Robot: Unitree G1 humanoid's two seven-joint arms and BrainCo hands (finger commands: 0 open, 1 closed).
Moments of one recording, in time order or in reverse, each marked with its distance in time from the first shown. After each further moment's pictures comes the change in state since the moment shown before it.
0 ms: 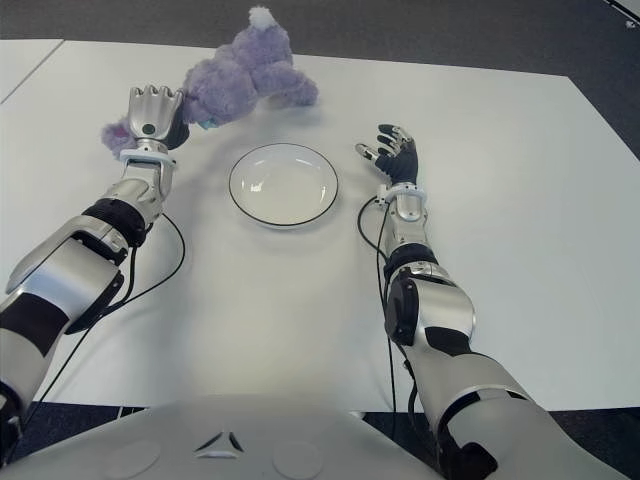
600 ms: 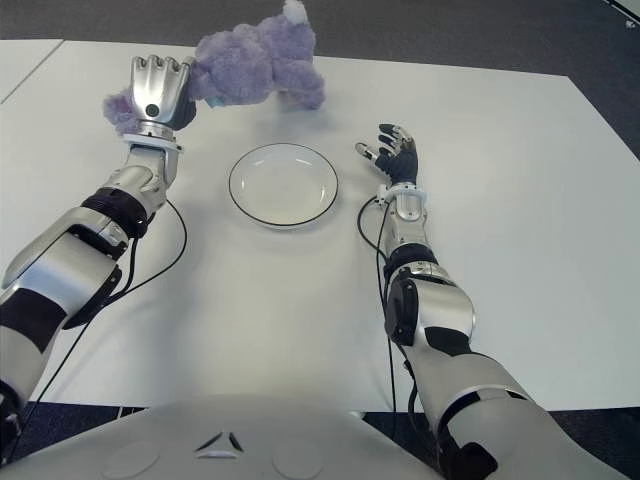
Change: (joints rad) left arm -0.023 0.006 -0.004 -0.093 0.045 0.009 0.121; right arm 0.000 0.000 0.008 0.000 -0.003 0.000 -0.010
